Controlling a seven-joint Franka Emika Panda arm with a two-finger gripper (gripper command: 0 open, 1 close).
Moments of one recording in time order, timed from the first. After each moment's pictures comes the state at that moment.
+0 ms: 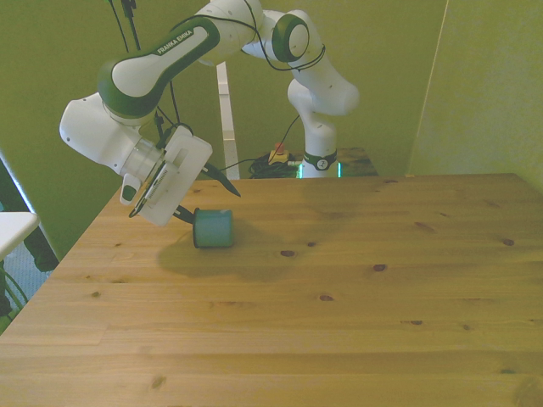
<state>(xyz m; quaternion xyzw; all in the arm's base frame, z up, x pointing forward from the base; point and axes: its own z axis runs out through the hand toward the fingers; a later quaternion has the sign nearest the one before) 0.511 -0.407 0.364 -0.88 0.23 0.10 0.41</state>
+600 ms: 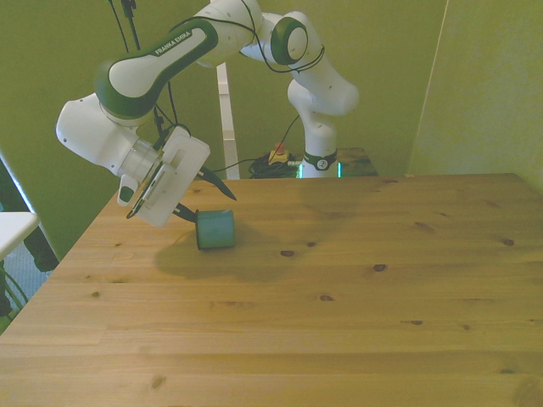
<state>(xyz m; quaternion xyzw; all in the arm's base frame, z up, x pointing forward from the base) 0.514 -0.410 0.365 -0.88 0.23 0.10 0.40</state>
